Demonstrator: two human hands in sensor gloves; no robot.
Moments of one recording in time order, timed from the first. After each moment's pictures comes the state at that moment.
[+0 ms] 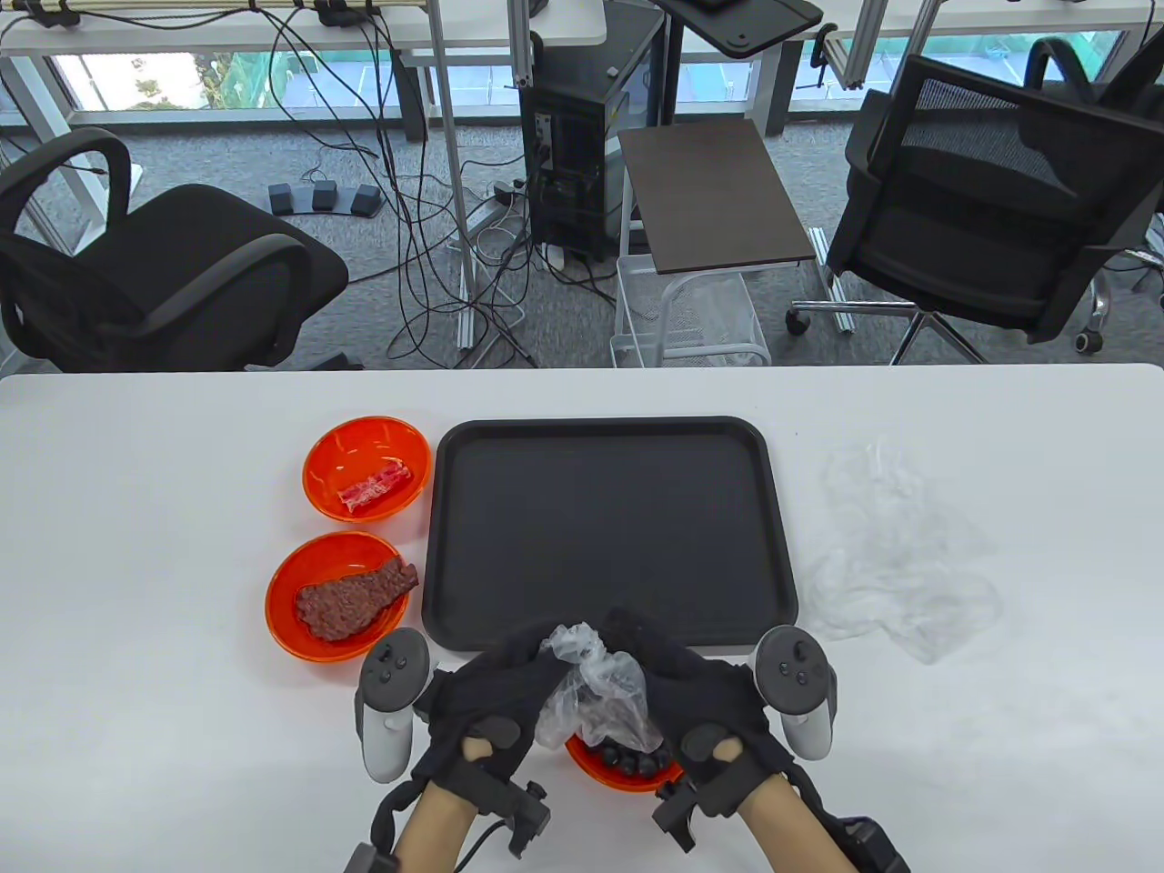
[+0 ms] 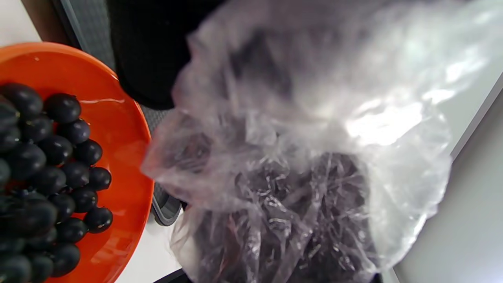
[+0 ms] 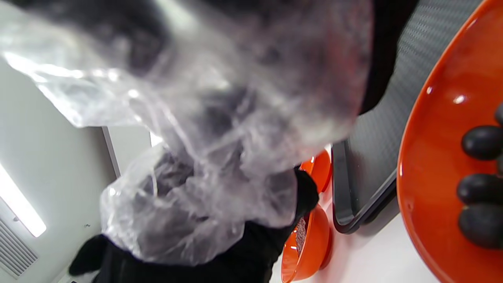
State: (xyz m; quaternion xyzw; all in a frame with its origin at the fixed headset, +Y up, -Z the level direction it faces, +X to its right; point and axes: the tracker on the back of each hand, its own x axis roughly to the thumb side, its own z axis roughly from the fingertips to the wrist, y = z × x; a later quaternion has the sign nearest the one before) left_hand -0.142 -0.728 -0.252 -0.14 -0.10 0.68 0.72; right_hand 0.110 -0.715 -0.254 0.20 0.07 0.75 0.62
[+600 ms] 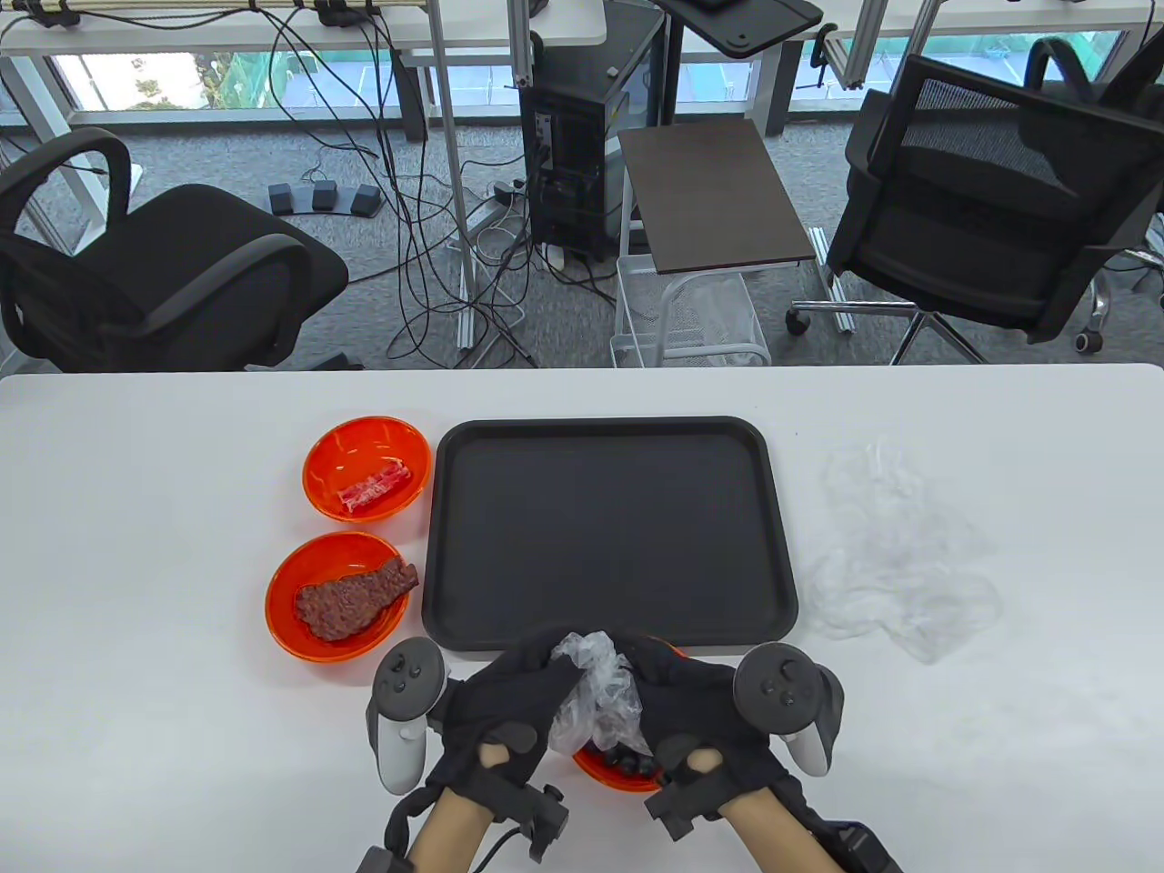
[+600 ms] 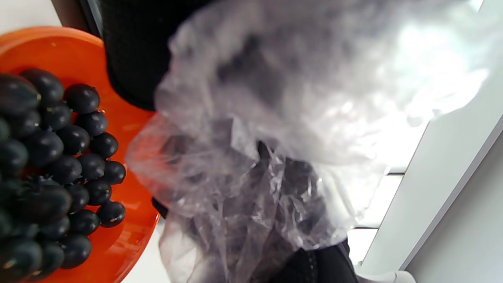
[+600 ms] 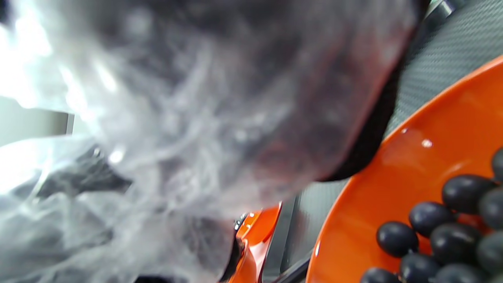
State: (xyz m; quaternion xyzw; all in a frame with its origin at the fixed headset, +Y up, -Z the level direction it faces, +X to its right) left_hand -0.138 -0.737 -0.247 -0.14 -0.07 0.68 0.71; right_hand 0.118 -0.708 -0.246 0.13 -0.04 0.85 0.51
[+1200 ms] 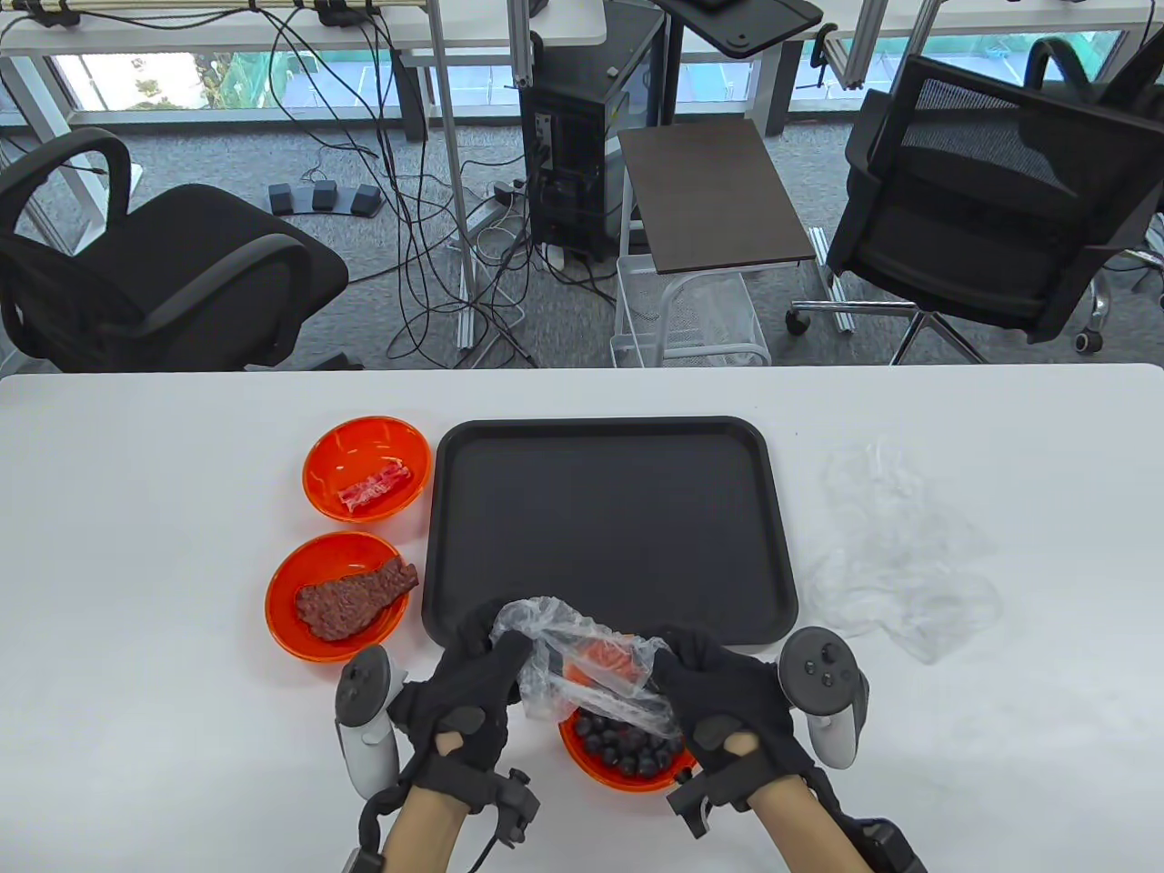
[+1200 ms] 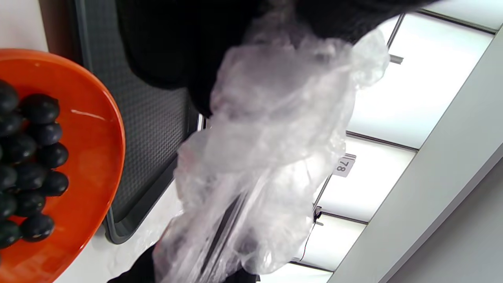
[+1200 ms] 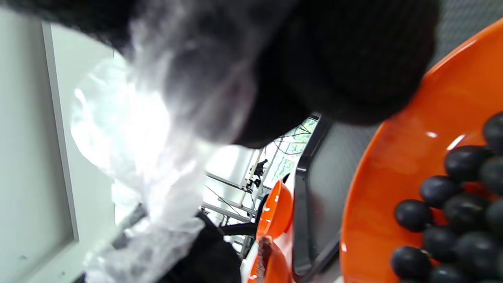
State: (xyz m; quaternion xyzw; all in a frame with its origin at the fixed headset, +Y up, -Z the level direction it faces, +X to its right) left_hand -0.167 -0.743 -0.248 -0.10 -0.03 0.77 0.63; right_hand 0.137 -0.717 -0.255 0.13 0.04 0.81 0.58
